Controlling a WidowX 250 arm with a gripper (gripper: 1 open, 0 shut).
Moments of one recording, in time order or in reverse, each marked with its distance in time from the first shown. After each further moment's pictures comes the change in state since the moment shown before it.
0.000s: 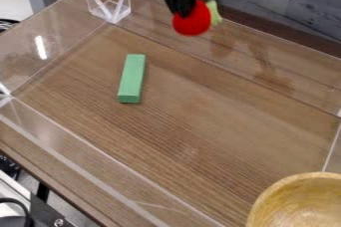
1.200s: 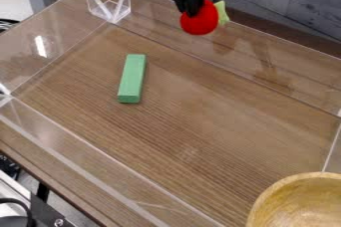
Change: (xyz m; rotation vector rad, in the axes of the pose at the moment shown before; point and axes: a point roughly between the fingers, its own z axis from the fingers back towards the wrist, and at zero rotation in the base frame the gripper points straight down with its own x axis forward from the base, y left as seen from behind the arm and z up) arm 0.005 -0.022 -0.019 -0.001 0.006 -0.079
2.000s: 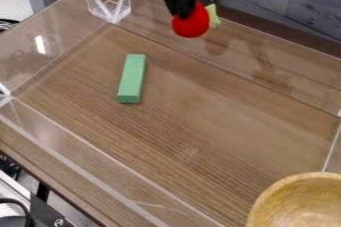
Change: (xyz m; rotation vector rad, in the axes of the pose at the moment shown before) arm -0.002 0.016 0.004 0.010 0.000 0.022
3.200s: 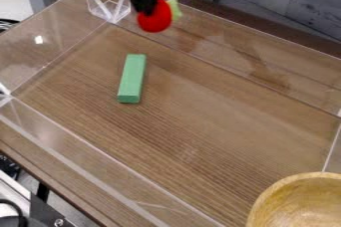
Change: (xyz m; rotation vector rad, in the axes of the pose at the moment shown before) arm -0.020 0.066 0.000 0.117 -0.028 0.198
